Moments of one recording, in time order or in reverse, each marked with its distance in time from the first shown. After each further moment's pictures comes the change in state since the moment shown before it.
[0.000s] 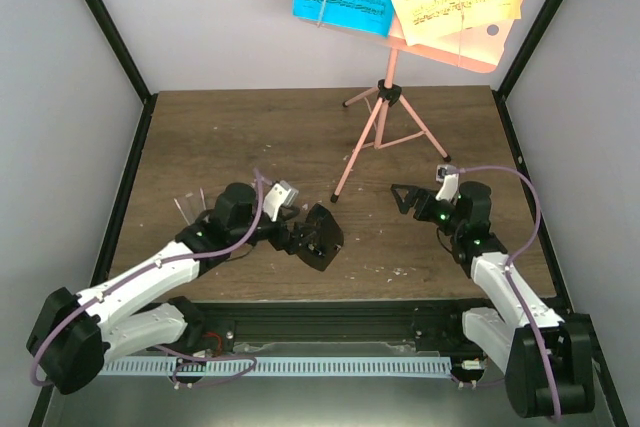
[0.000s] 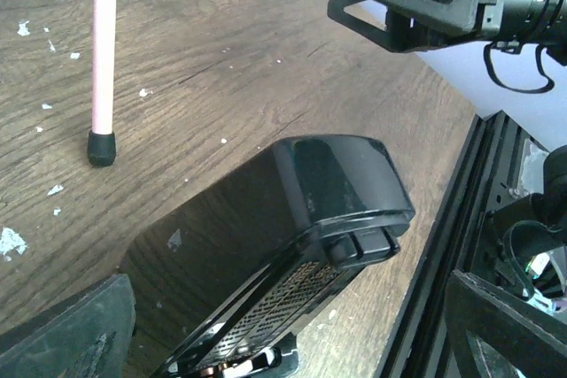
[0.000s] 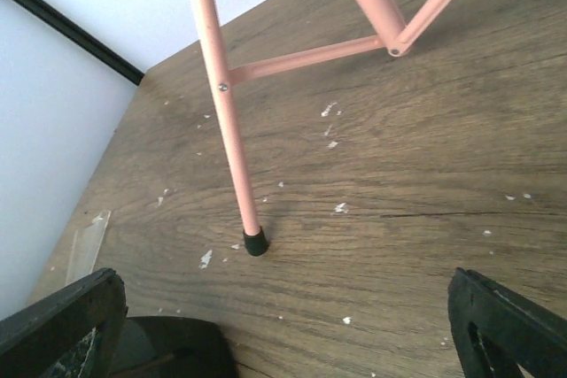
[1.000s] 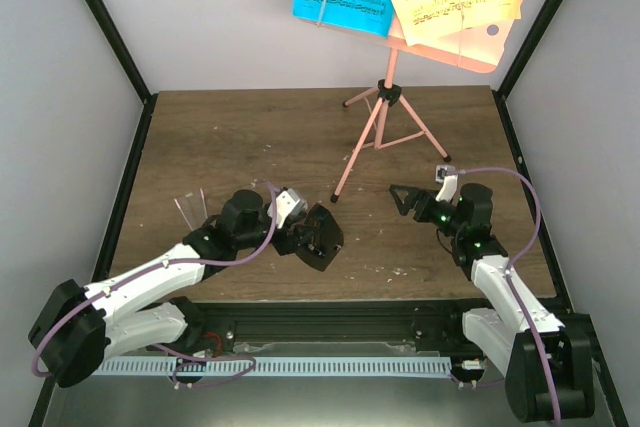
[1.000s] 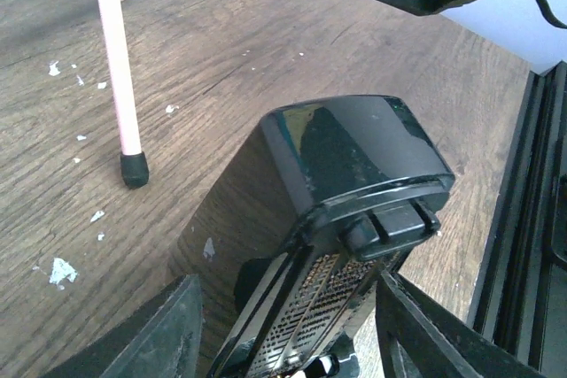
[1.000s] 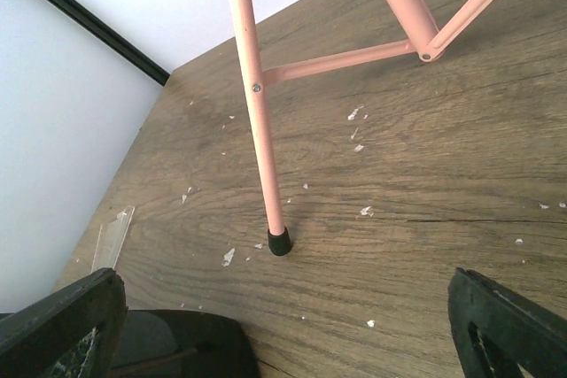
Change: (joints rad) left arm -0.054 0.031 -0.058 0.098 -0.100 0.180; right arm -0.001 -0.032 -0.016 0.031 -0.058 0.016
